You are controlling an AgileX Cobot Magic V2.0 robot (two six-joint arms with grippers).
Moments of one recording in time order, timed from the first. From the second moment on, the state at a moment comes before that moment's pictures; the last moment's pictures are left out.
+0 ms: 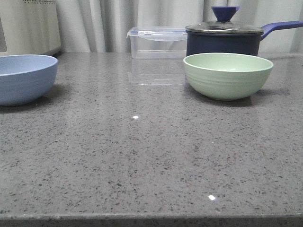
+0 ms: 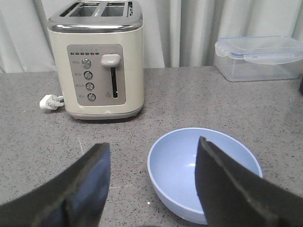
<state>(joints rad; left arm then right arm) -0.07 0.55 -0.52 -0.15 0.25 0.10 -0.05 0.45 -0.49 0.08 0.46 0.09</state>
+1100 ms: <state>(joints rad) -0.07 0.55 -0.52 -0.15 0.22 0.10 0.20 1.43 -1.26 0.09 0.84 0.09</state>
